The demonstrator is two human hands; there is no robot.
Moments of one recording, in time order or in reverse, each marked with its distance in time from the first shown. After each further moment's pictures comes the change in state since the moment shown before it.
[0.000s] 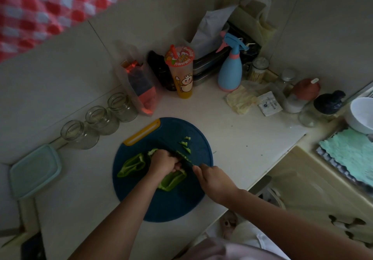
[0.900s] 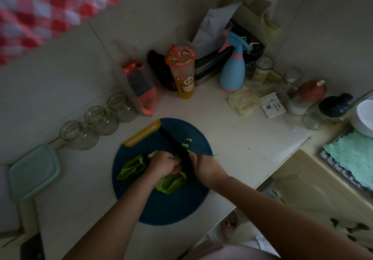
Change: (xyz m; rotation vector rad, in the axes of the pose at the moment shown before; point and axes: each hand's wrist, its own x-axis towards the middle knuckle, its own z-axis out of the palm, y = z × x) left_hand 0.003 0.002 -0.007 -0.058 -0.122 -0.063; right_hand 0.040 -0.015 -0.009 0.027 -0.018 -0.011
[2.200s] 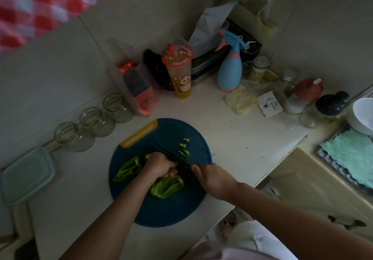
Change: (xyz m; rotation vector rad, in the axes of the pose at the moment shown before) left_hand -0.004 0.003 -0.006 0.103 -0.028 -0.008; right_hand -0.023 0.021 -0.002 -0.078 -0.040 -0.059
